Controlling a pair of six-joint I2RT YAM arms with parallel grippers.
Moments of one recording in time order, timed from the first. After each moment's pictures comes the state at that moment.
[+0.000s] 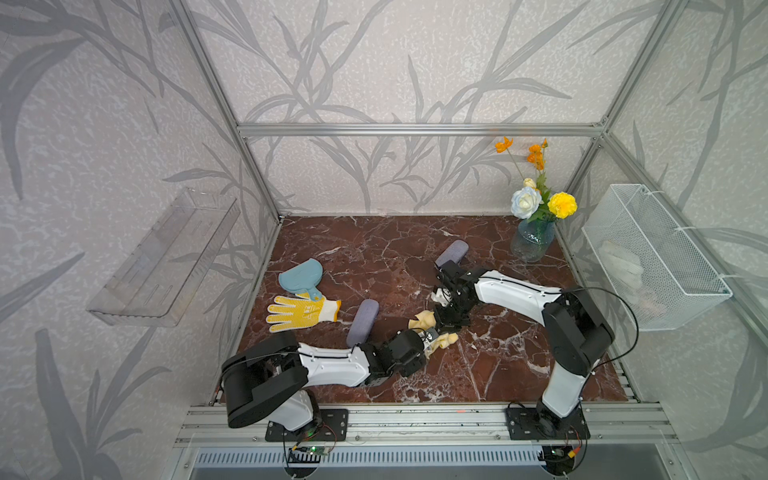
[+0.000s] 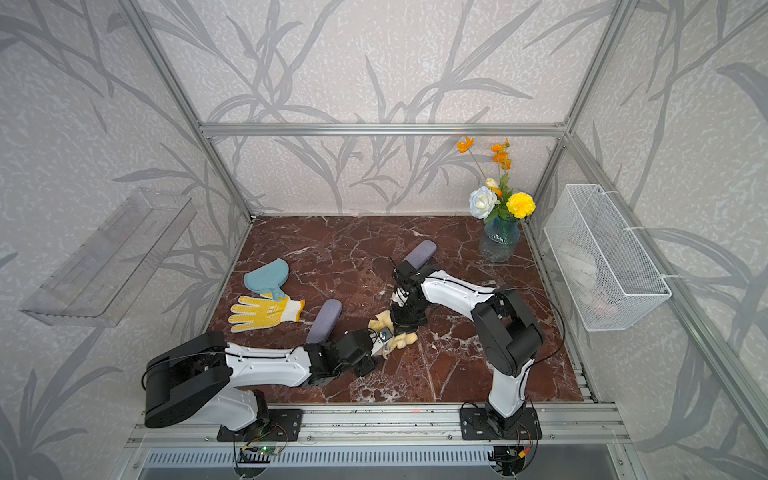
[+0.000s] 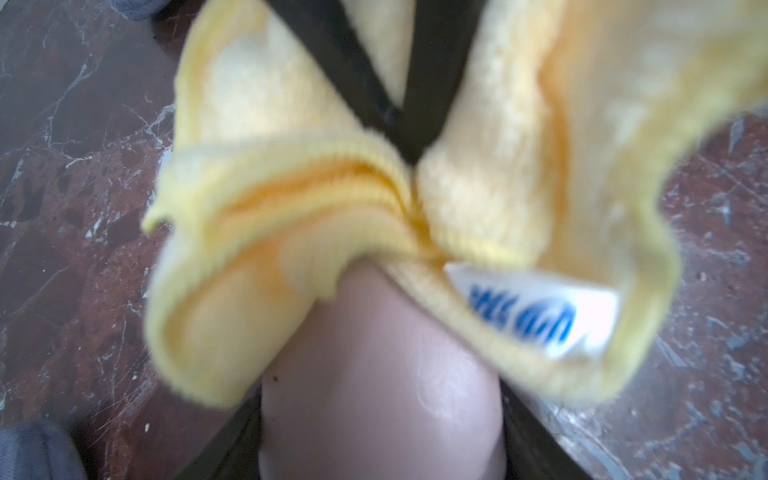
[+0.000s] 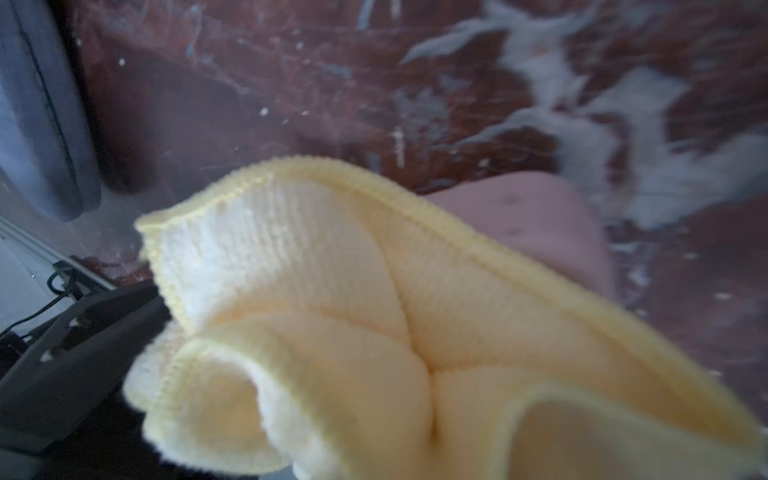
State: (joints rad) left arm -1.09 1.47 0.52 0.11 -0.28 0.09; right arm 0.58 1.81 1.21 -0.92 -0.38 0.45
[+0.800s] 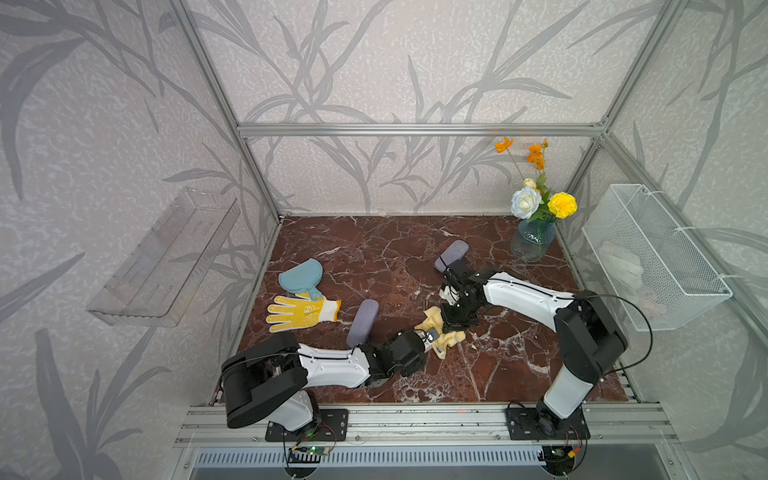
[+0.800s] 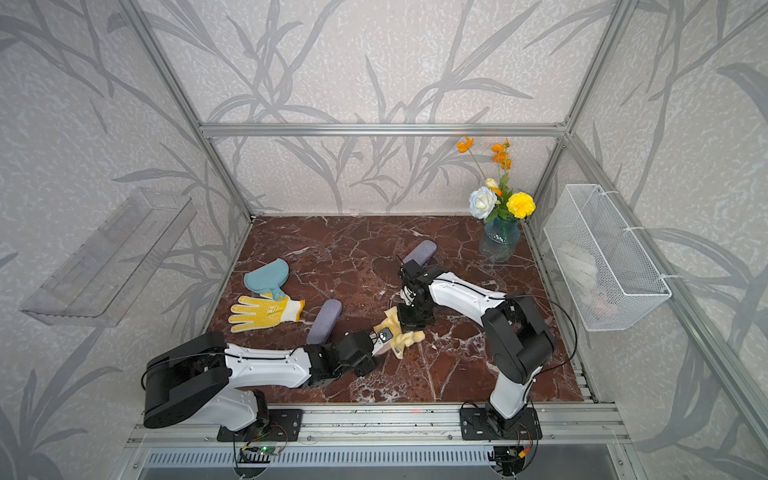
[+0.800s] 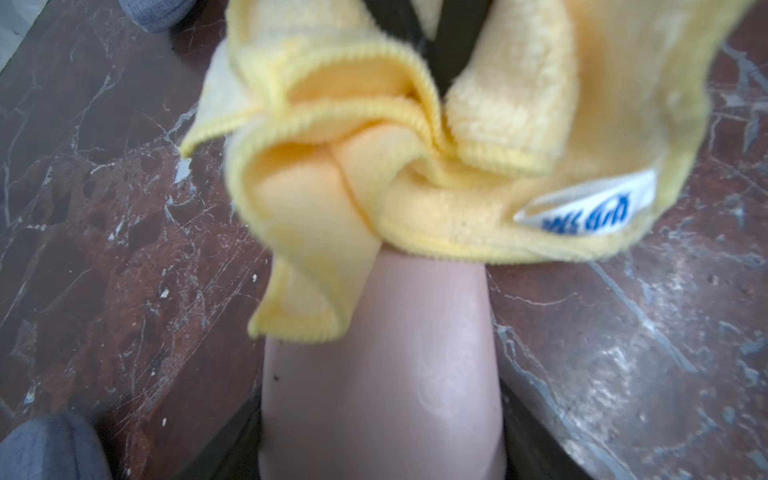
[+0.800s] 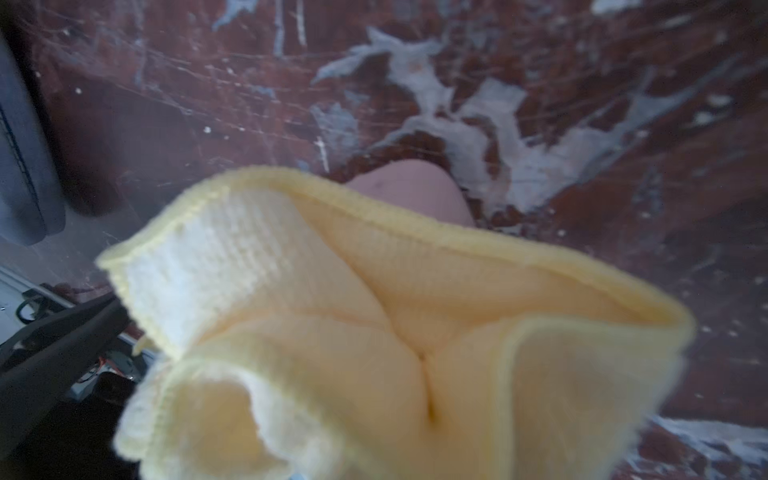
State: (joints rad) left arm -1.12 1.47 0.52 0.11 -0.34 0.10; right arm 0.55 1.76 1.17 -0.90 -0.34 0.46
